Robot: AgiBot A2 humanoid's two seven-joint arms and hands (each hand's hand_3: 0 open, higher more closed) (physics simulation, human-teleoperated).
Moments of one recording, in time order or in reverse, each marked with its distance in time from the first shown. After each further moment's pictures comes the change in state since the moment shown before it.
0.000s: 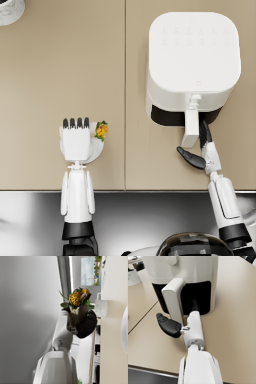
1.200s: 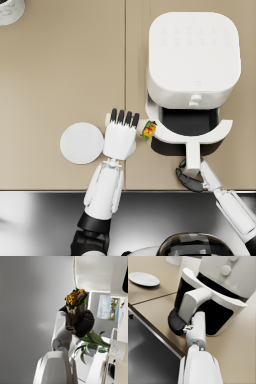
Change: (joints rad) left arm 0.128 0.116 0.270 -0.155 -0.001 0.066 0.017; right arm -0.016 0.433 0.461 0.356 0.008 -0.143 -0.004
